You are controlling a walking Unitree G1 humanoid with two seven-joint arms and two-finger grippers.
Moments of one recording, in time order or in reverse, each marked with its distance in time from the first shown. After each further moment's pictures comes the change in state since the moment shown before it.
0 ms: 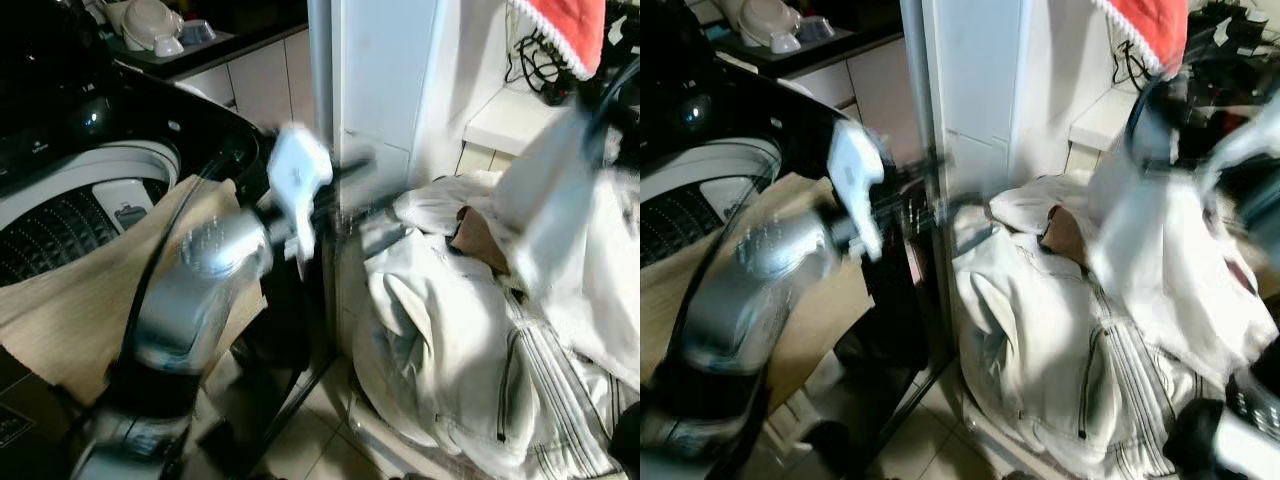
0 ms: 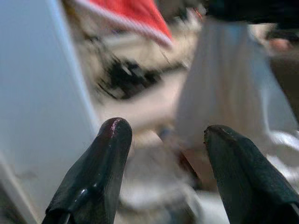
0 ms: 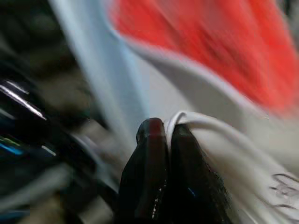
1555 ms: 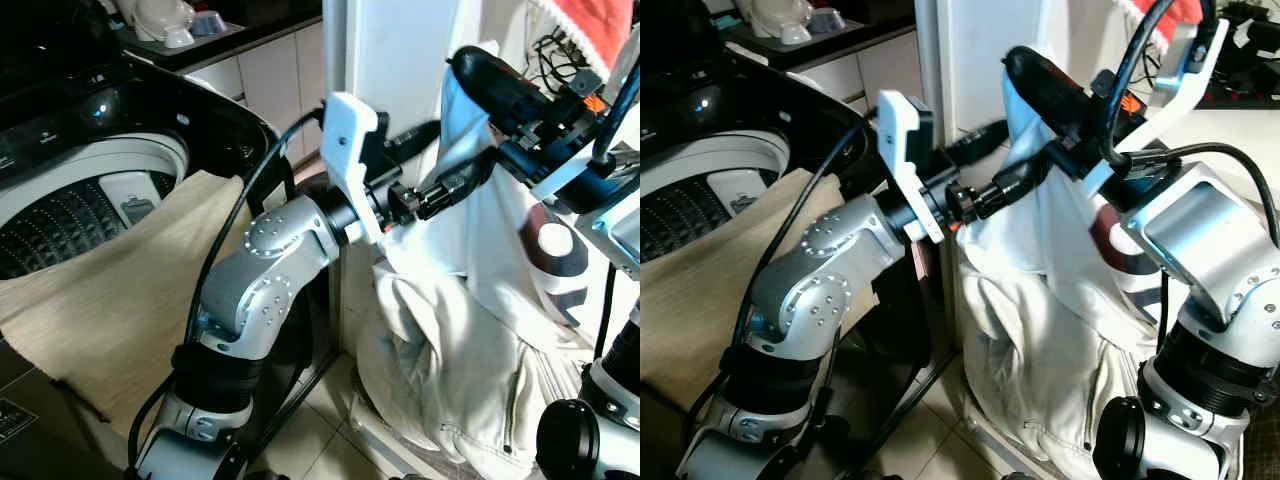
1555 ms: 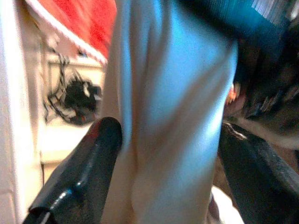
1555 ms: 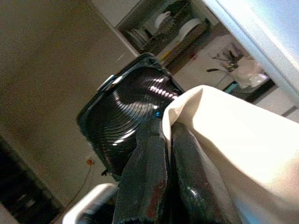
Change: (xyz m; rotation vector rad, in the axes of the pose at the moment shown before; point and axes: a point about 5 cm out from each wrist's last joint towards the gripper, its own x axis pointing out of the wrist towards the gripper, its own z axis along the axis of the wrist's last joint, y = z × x) left arm 0.038 -0.047 0.000 -0.306 -0.088 -0.173; right arm 0.011 0.074 -0.048 0.540 0.116 0.404
